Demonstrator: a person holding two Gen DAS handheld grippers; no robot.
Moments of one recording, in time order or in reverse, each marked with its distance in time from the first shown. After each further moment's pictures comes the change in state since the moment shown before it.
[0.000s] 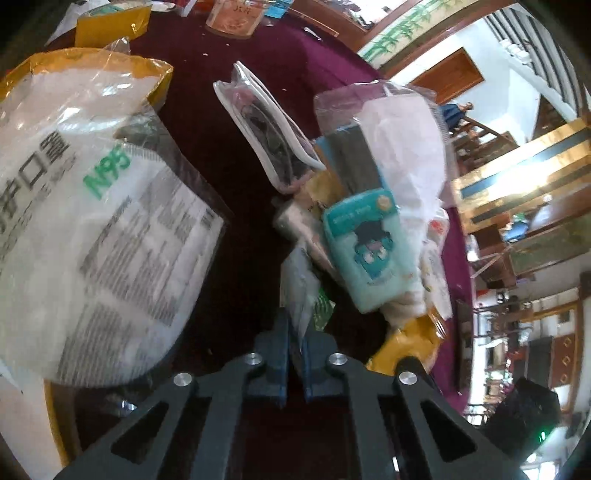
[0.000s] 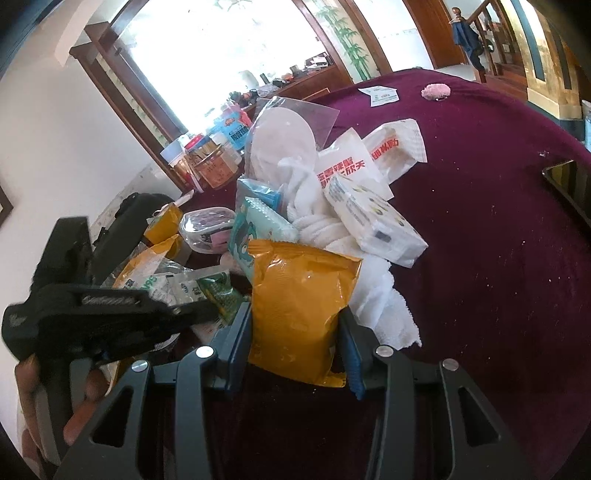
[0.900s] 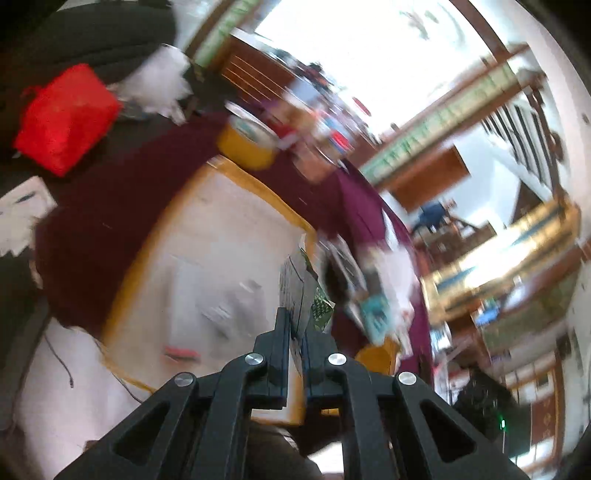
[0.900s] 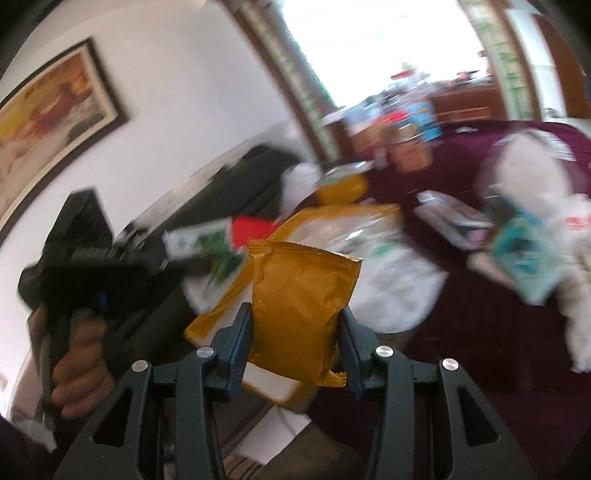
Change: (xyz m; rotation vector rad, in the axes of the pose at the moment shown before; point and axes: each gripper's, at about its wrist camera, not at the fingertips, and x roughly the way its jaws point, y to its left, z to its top) left arm -0.222 0.147 -0.040 -0.153 -0.389 -0.075; right arm -0.016 0.167 -0.034 -0.339 0.047 0.373
